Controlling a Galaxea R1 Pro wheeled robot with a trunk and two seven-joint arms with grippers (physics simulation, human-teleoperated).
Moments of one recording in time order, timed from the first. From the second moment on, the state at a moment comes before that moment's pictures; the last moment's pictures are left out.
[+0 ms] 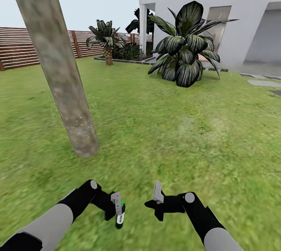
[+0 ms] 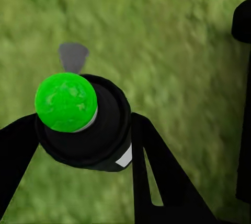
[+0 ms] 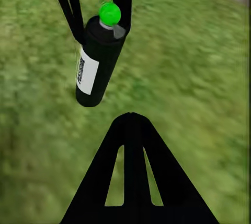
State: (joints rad) left arm -0.74 0.03 -0.34 -0.44 -0.58 0.03 -1.06; right arm -0.55 0.08 -0.04 -0.66 0.65 -0.26 1.05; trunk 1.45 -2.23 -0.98
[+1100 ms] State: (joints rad) left arm -0.71 -0.06 -0.35 -0.43 -0.58 -0.09 -1.02; right arm -0.55 0.08 -0.04 -0.66 0.65 -0.26 1.05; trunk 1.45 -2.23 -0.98
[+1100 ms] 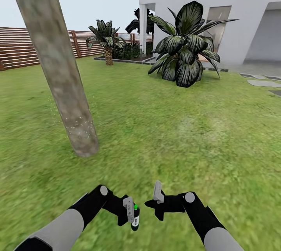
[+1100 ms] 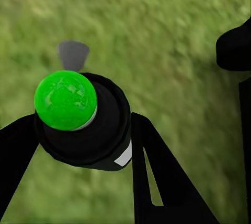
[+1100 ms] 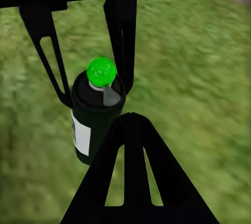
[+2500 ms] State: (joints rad) left arm -0.71 -0.11 -0.35 -0.42 -0.57 -0.09 -0.95; right arm -0.55 0.08 -0.04 -0.66 0.65 -0.26 1.05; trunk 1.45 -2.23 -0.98
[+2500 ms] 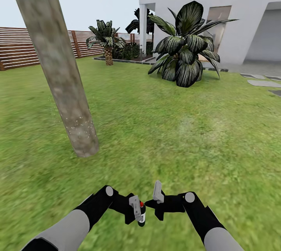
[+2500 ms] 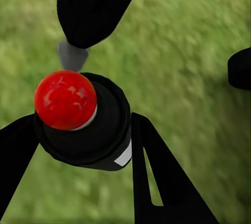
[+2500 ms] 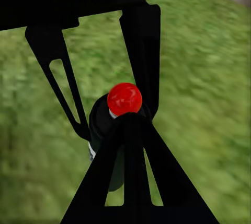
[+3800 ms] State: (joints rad) left arm -0.42 0.26 -0.27 -0.05 0.46 -0.41 -0.06; right arm -0.42 -0.06 -0.04 -0.03 0.19 -0.62 -0.33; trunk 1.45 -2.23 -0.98
